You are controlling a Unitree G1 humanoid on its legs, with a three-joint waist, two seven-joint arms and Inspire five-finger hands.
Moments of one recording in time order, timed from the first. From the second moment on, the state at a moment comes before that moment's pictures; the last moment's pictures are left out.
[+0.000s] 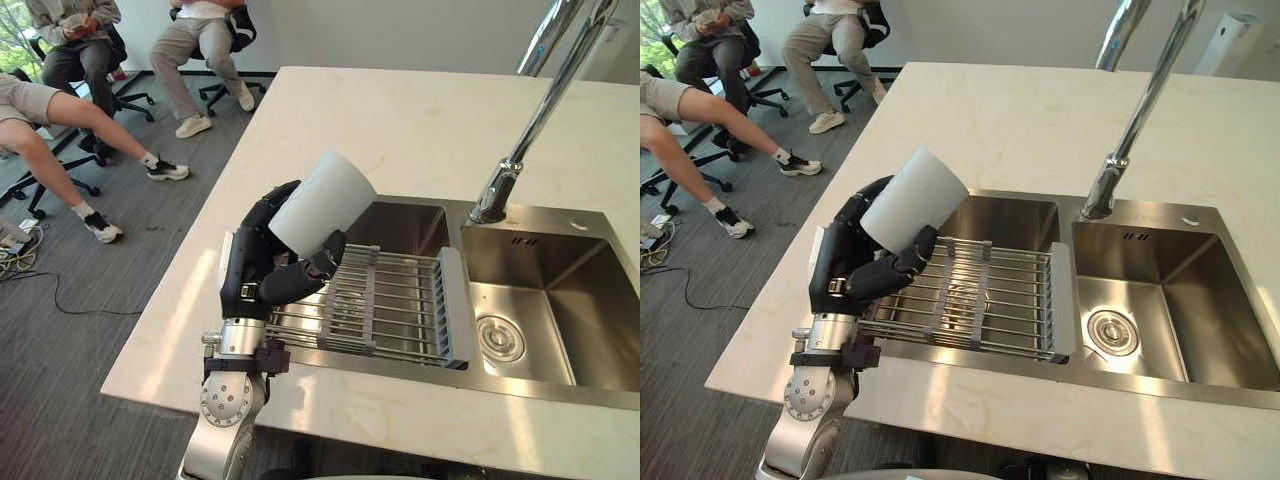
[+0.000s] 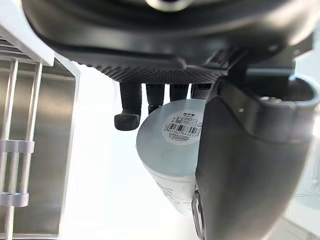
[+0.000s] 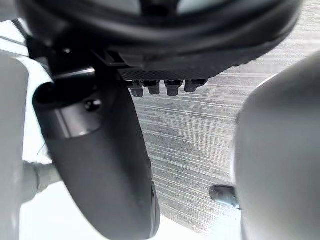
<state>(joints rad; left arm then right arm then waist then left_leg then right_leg) 0.16 0.12 -0.30 -0.44 -0.14 -0.19 0.19 0.12 -0.11 0.05 0.92 0.05 -0.05 -0.02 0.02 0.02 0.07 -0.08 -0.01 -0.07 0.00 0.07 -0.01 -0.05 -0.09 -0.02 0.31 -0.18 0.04</state>
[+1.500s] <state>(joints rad) 0.11 0.09 -0.33 -0.39 -0.27 -0.19 0.13 0.16 -0.14 -0.01 0.91 0.11 -0.06 0.02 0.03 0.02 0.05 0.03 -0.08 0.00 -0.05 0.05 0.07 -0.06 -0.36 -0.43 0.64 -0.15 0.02</state>
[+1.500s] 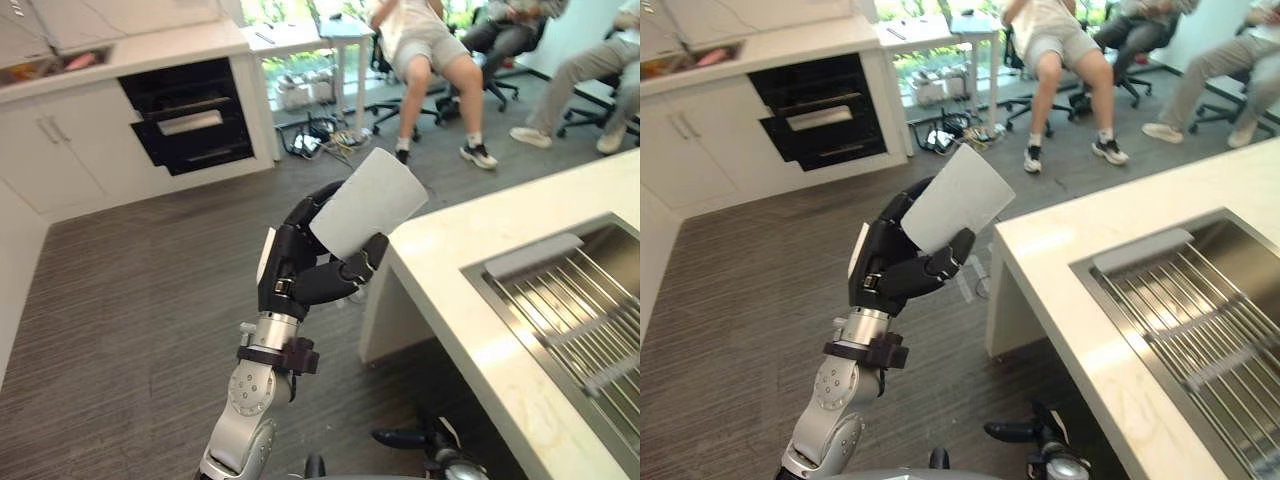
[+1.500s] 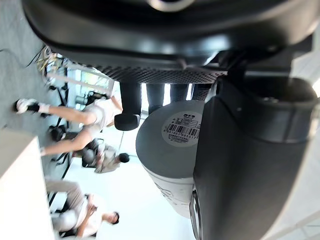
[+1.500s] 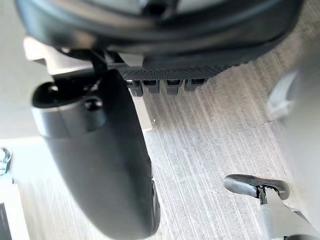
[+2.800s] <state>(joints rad) 0.16 0.09 -0.36 -0.38 -0.27 -0.20 0.15 0.17 -0.08 -0.03 0.89 0.12 -0.08 -0.05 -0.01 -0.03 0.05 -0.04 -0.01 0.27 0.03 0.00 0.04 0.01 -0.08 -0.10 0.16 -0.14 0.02</state>
